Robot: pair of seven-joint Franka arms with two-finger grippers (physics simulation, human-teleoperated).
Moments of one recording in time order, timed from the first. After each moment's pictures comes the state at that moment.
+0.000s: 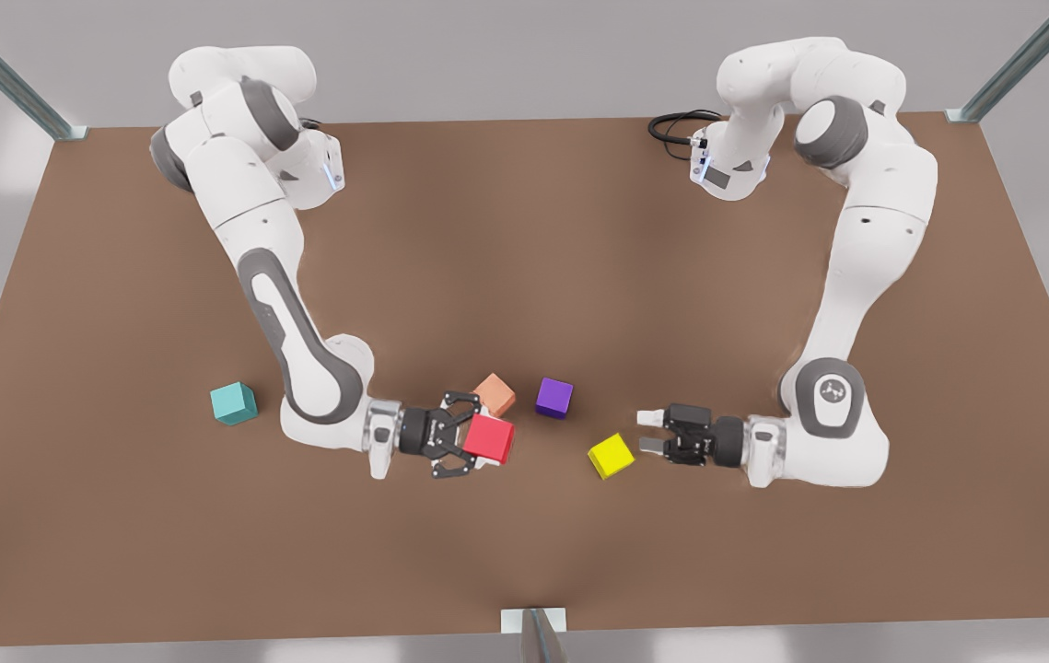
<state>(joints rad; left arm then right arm) 0.22 0.90 -0.60 -1.05 -0.72 1.73 0.51 0.17 0.81 0.25 -1.40 1.56 2.17 -2.09</state>
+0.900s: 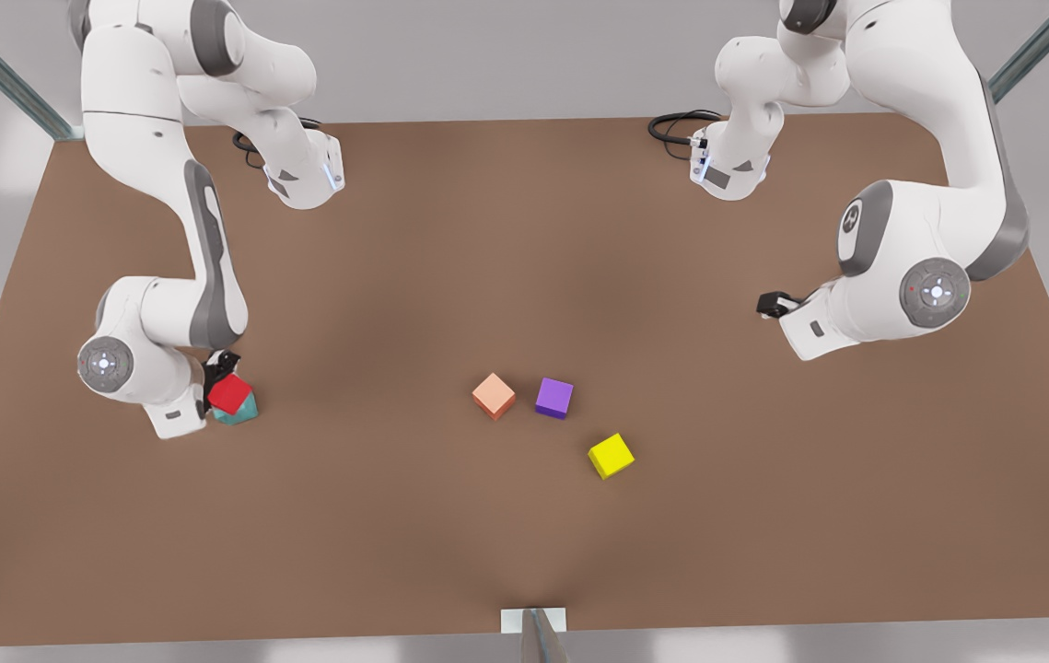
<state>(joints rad) -0.25 0.26 0.08 -1.48 -0.04 1.41 0.16 0.24 0.34 -0.29 -1.87 0.02 2.02 -1.10</state>
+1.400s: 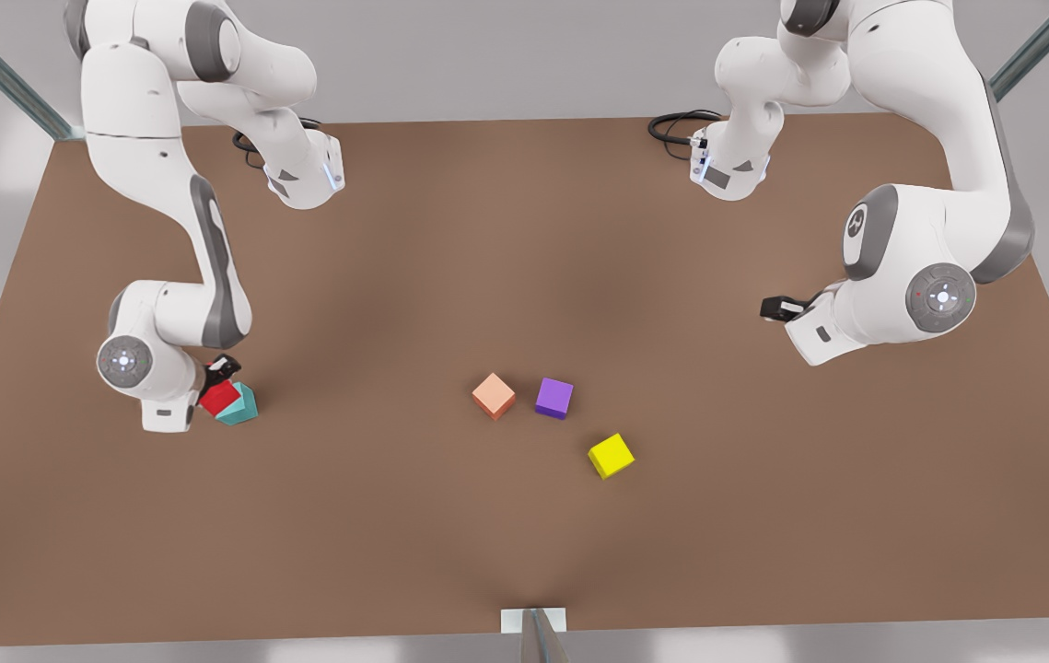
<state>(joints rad) -0.23 0.26 0.09 -1.47 -0.04 1.40 0.10 0.20 0.37 -0.28 -1.98 -0.07 2.17 -0.76</state>
